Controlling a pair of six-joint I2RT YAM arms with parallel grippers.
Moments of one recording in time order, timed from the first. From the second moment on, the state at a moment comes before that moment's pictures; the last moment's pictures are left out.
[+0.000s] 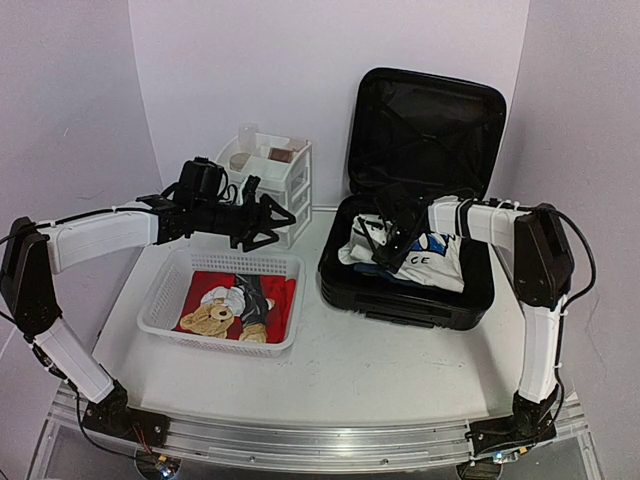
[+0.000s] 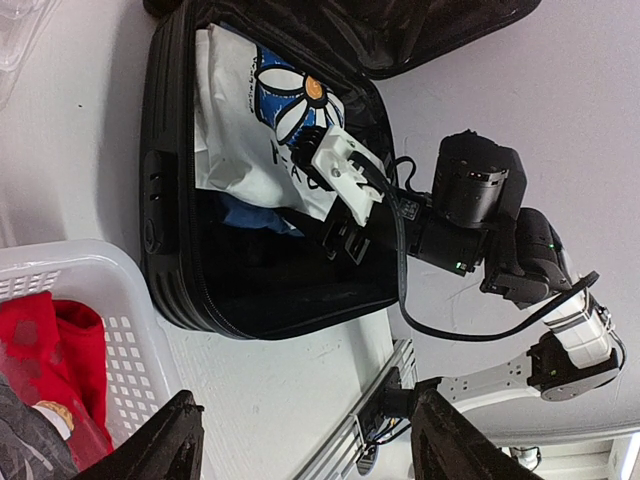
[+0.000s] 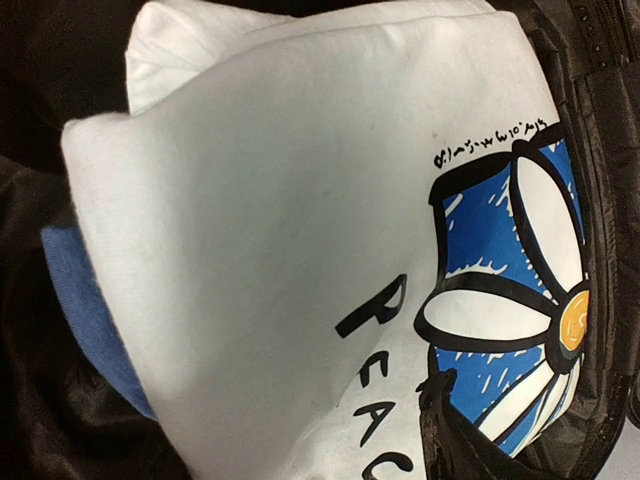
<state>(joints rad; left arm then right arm) -0.59 1.57 1.23 -0.14 0.58 -0.86 0.57 2.04 1.59 -0.63 0.24 -0.51</state>
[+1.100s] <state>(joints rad) -0.59 1.67 1.31 -0.09 0.55 -1.03 0.51 2.04 1.59 -0.61 0.09 -0.46</state>
